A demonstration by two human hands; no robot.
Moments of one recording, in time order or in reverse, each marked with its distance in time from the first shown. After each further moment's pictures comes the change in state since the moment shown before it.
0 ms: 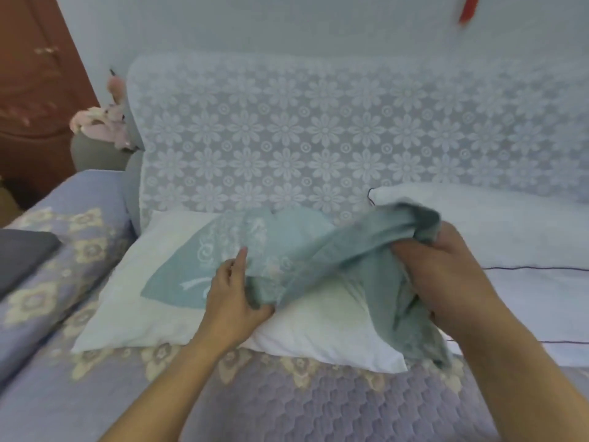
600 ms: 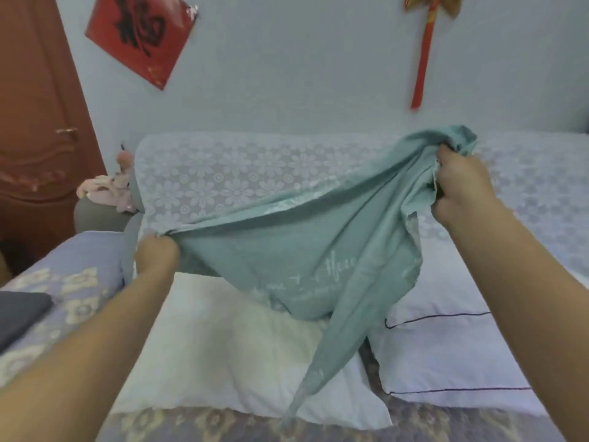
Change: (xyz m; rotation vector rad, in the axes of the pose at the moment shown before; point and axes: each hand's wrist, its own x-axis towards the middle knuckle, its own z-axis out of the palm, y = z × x) left_hand 0.130 0.031 -0.148 -0.212 0.545 -0.476; right_hand 0.125 -0.075 -0.104 0.521 0.575 -0.062
